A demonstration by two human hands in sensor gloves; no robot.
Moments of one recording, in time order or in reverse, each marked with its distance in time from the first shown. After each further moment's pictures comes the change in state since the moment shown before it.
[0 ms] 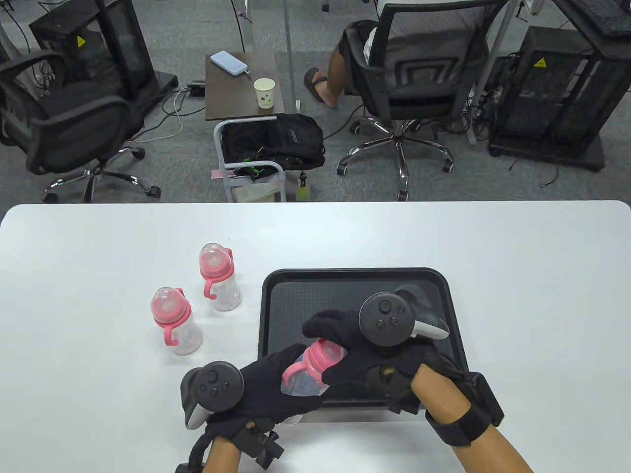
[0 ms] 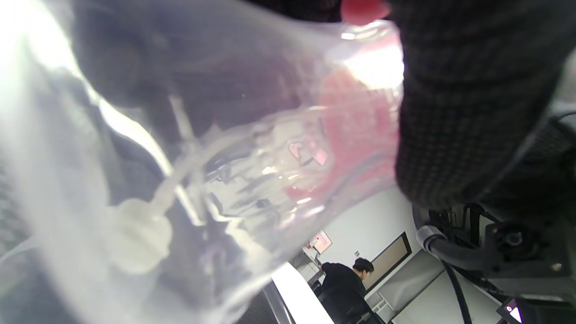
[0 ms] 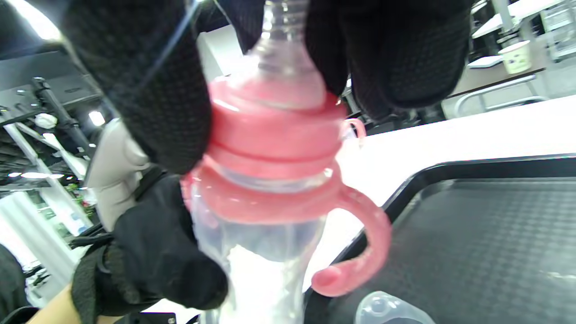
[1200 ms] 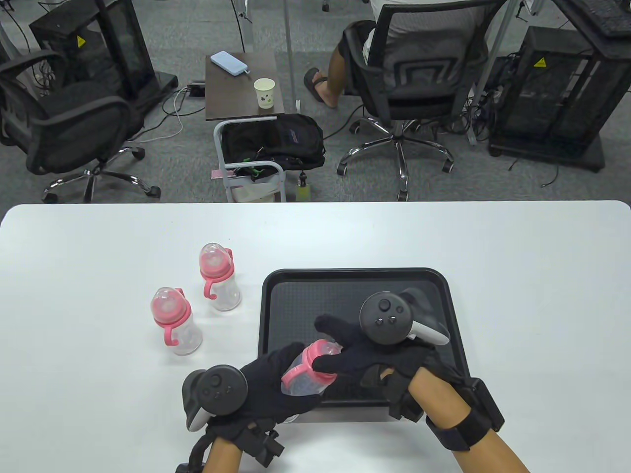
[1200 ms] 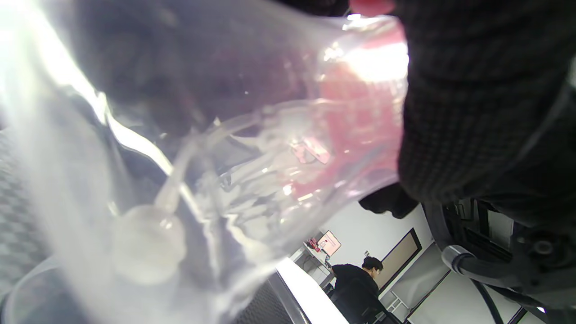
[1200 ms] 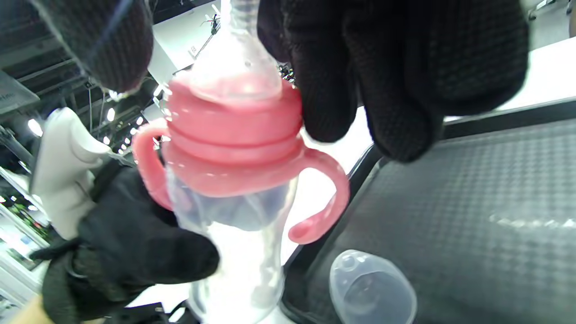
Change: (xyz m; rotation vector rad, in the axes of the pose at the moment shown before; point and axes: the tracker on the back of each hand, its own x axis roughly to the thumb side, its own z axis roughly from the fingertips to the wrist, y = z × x) left_hand 0.003 -0.001 0.000 0.002 -0.006 -0.070; right_hand -0.015 0.009 0.006 0.036 0.125 -0.110
